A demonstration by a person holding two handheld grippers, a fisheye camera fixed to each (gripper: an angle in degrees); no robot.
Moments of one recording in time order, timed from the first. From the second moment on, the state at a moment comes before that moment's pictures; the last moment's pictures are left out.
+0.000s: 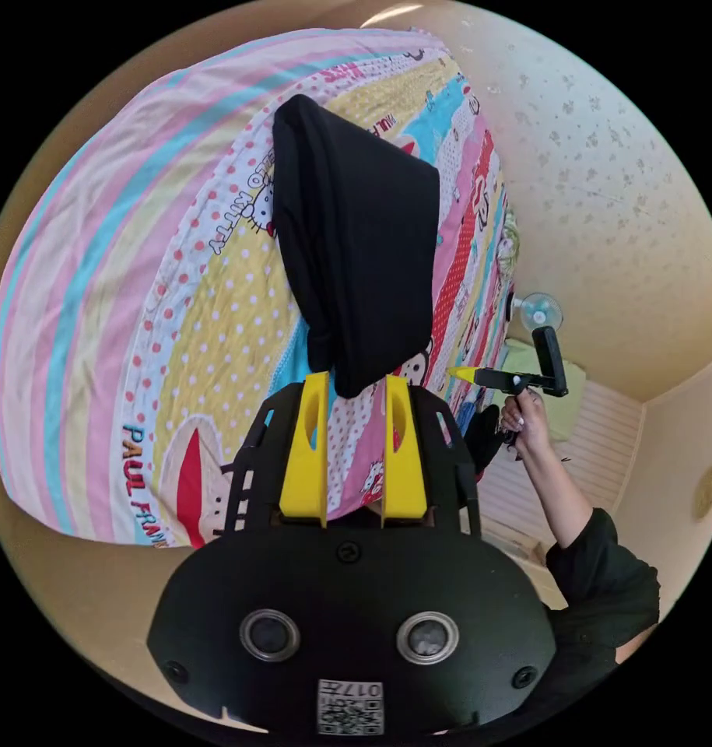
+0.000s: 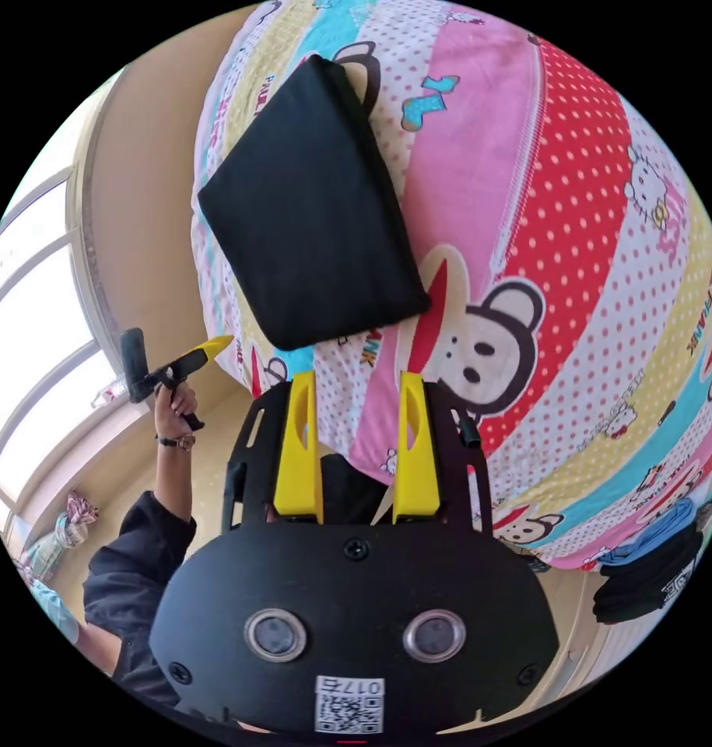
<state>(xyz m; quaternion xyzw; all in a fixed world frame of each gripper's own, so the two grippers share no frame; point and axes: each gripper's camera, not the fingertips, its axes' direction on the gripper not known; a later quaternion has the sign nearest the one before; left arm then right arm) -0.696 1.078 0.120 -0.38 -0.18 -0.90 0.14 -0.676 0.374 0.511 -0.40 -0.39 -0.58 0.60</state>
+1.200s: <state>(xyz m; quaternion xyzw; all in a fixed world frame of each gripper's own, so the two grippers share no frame) -0.571 0.963 0.450 -0.33 0.25 -0.88 0.23 -0.477 0.221 0.738 -0.54 -0.54 -0.27 0.59</state>
